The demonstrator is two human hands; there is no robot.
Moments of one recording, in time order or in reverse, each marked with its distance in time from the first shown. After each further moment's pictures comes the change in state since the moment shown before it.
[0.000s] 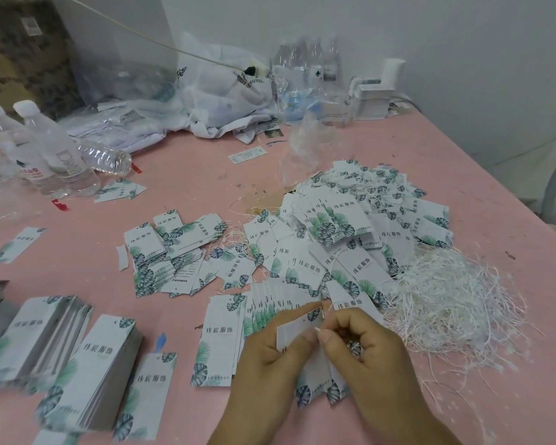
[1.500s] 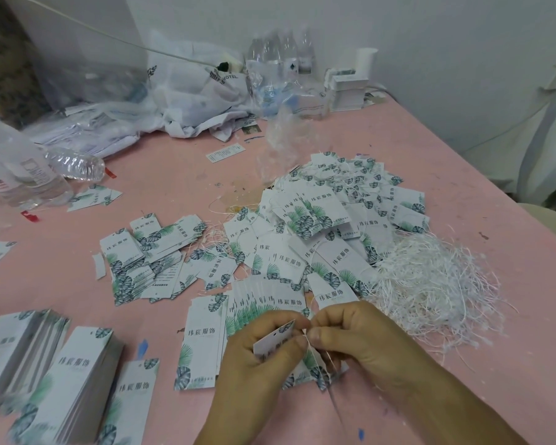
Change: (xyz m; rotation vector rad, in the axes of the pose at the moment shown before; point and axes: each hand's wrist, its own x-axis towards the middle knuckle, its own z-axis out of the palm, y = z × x) left_hand -0.002 0.006 0.003 0.090 0.023 0.105; right_hand 0.019 0.007 -0.031 0.422 -0.421 0.439
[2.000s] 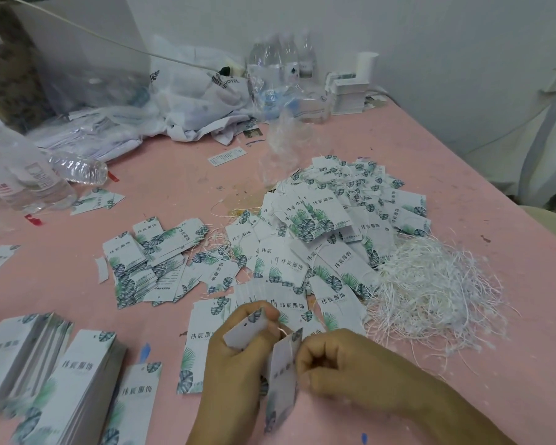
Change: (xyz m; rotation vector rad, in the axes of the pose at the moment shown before) left_hand 0.006 -0.007 -0.007 -0.299 0.173 -0.130; right_hand -0.004 -0.002 0.009 -0.341 -0.234 0.019
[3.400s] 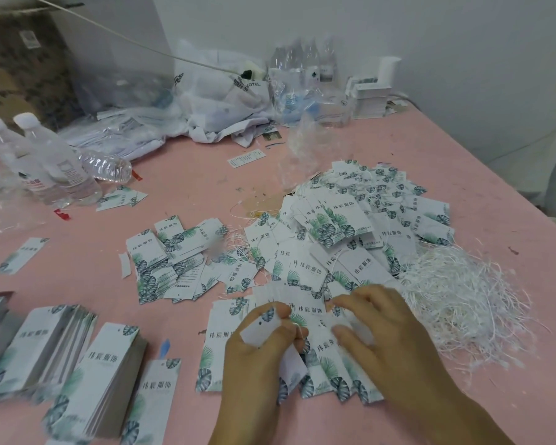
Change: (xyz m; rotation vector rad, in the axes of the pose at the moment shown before) left_hand 0.001 0.001 0.003 -0.162 0.139 -0.074; right_hand -0.001 0.011 -0.006 -0.818 0.742 -0.271
